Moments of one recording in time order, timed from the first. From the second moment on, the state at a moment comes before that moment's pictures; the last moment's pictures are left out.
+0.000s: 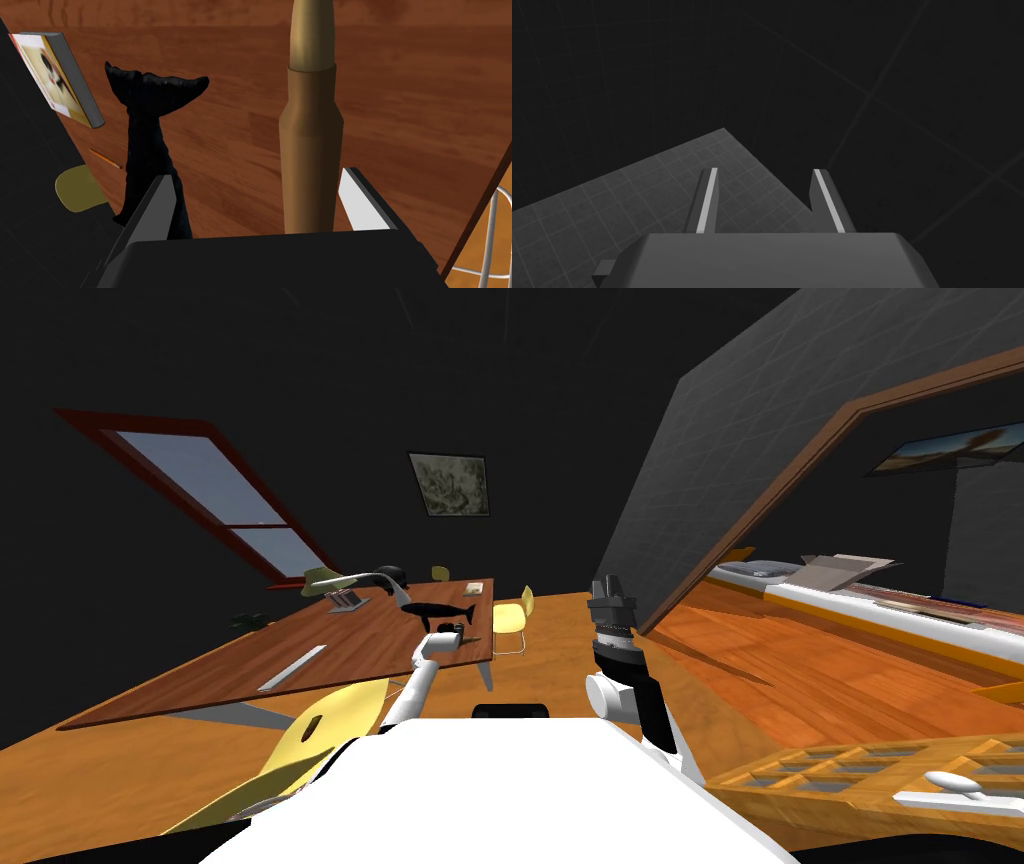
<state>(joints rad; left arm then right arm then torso) -0.21 0.14 0.12 -1.32 0.03 0.86 0.02 0.45 -0.02 0.02 -2.39 -0.07 -0.36 0.04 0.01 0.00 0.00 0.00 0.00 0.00</state>
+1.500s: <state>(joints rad) -0.29 0.14 0.06 -1.09 0.03 0.97 0.05 0.45 -0.02 0.02 -2.39 -0.07 -0.36 0.04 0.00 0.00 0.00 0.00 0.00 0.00</state>
